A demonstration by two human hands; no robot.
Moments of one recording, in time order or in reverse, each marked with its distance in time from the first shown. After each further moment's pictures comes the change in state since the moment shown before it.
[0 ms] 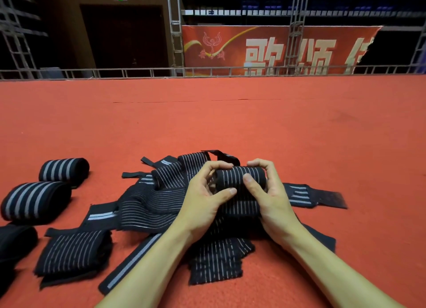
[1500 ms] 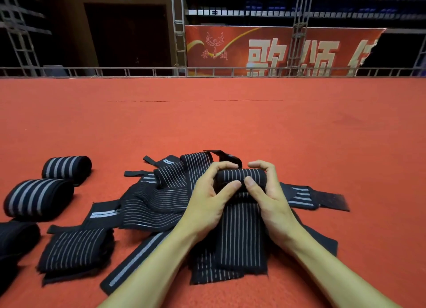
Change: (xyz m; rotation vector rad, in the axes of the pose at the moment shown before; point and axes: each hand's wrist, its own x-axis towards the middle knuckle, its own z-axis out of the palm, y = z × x) left_hand 0.003 -0.003 0.005 0.077 0.027 0.049; right_hand -0.002 0.000 -0.001 -0.061 -0.083 0.004
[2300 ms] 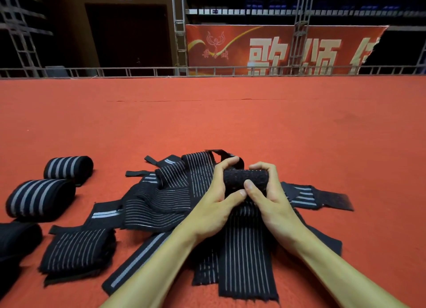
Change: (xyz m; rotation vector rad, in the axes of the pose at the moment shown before) left_hand -0.005 0.001 -0.004 0.053 -0.231 -0.108; right_hand -0.003 -0.002 0.000 -0.069 -0.049 -0.022
